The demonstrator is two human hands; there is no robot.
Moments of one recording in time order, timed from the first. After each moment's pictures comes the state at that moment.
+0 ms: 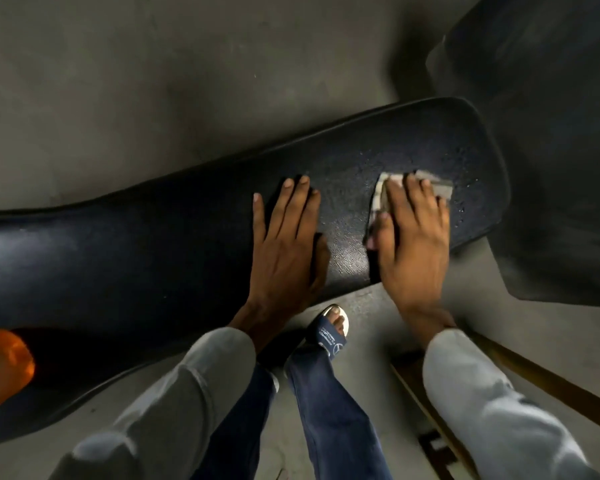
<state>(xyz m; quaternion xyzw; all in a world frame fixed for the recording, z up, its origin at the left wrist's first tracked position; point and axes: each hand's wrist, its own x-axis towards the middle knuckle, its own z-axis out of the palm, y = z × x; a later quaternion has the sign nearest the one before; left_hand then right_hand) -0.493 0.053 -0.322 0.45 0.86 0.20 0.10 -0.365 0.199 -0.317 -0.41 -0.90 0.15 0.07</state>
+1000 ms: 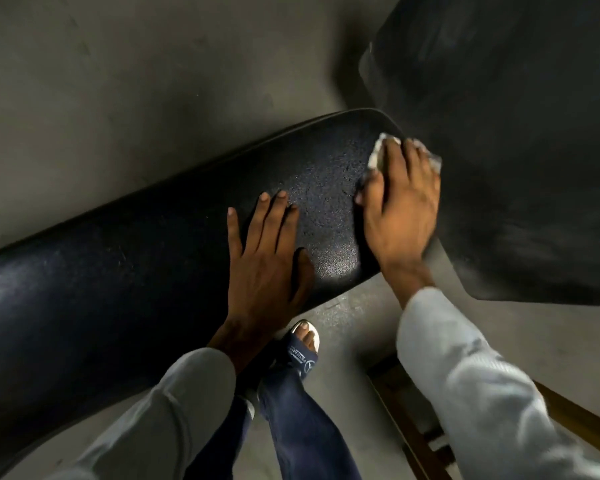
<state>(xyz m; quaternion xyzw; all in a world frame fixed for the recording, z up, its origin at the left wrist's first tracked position) -0.453 0.133 -0.333 0.48 0.86 0.16 0.10 -0.361 0.316 -0.325 -0.52 -0.84 0.14 0.10</state>
